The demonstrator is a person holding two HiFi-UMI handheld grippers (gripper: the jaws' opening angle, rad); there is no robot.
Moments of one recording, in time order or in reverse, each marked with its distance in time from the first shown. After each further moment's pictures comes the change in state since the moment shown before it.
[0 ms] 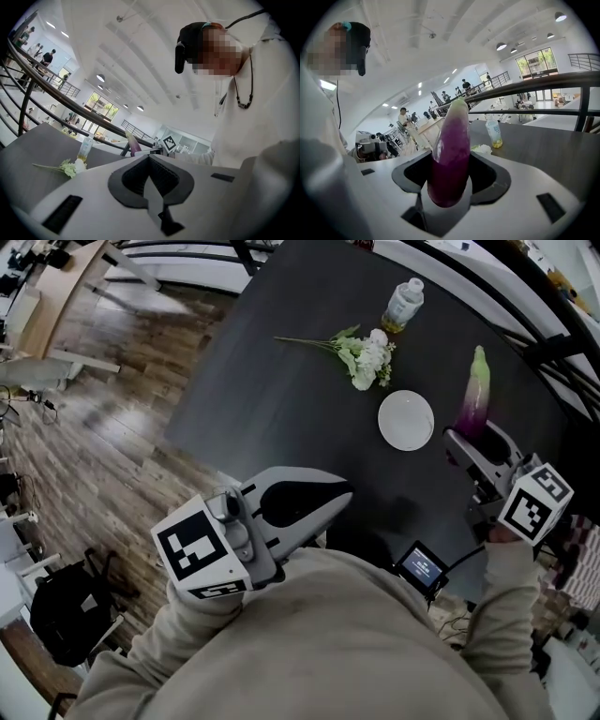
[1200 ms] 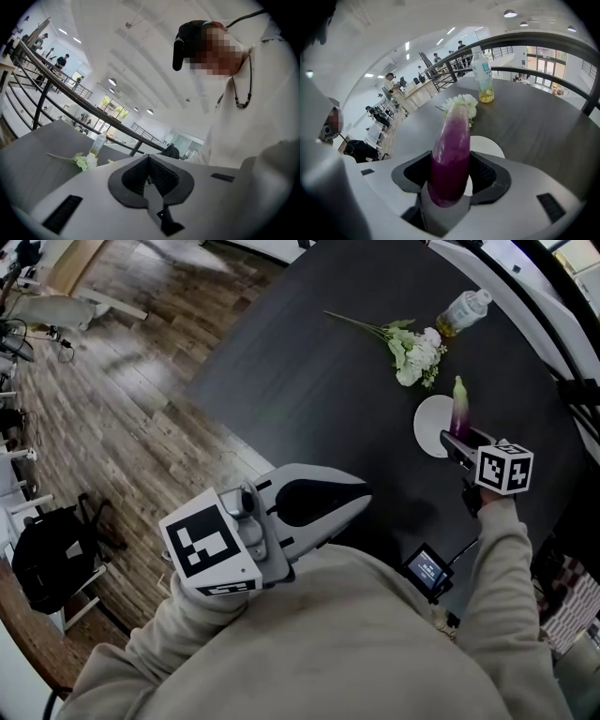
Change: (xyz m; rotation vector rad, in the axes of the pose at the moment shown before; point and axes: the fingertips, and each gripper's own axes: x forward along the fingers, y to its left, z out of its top) left arm -0.032 0.008 -0.017 -0.064 -0.048 0.119; right arm 0.101 -0.108 -0.141 -0.022 0.451 -0.114
